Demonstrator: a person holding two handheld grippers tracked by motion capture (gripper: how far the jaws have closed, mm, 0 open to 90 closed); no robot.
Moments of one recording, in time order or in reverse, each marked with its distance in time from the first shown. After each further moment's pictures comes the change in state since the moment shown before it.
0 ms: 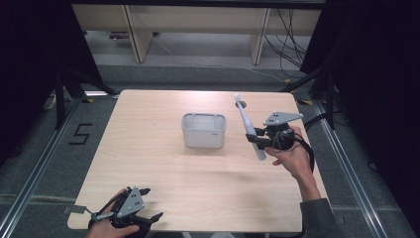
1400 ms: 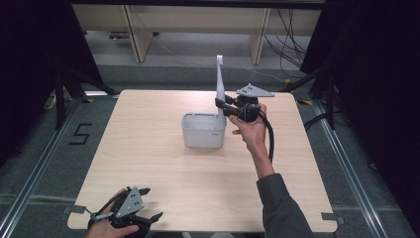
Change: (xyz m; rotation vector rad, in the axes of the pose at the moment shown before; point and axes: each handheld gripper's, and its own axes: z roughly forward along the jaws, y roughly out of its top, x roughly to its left) left arm -0.002 0.000 0.000 -0.030 -0.010 -0.042; right arm 0.005 0.073 0.082 -0.341 -0.014 0.155
